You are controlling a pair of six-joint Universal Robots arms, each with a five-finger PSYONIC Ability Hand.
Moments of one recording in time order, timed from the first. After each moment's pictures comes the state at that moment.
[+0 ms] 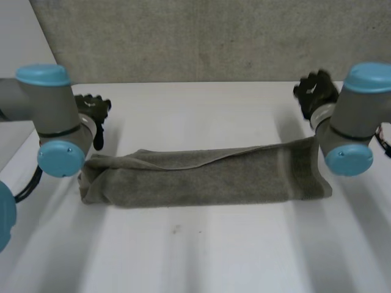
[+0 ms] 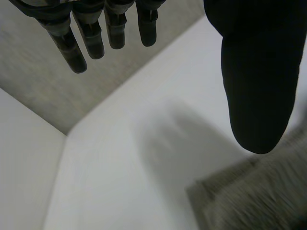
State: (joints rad) left arm 4.41 -2.41 -0.83 2.96 -1.74 3.56; right arm 1.86 -0.75 0.89 -0.05 1.63 2.27; left_hand 0.19 0.18 0.18 0.18 0.04; right_hand 0.22 0.23 0.22 0.24 0.07
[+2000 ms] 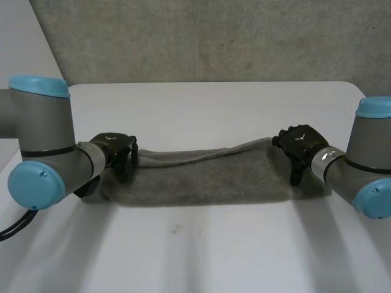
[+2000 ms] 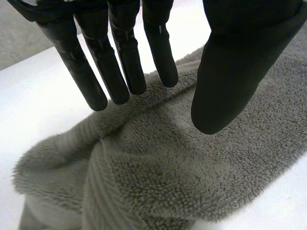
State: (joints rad) left arm 4.35 -2.19 -1.19 2.82 -1.52 3.36; right arm 1.82 -0.92 1.32 0.04 1.36 2.55; left_hand 0.73 0.73 0.73 0.73 0.56; right_hand 0.22 0.23 0.22 0.23 0.07
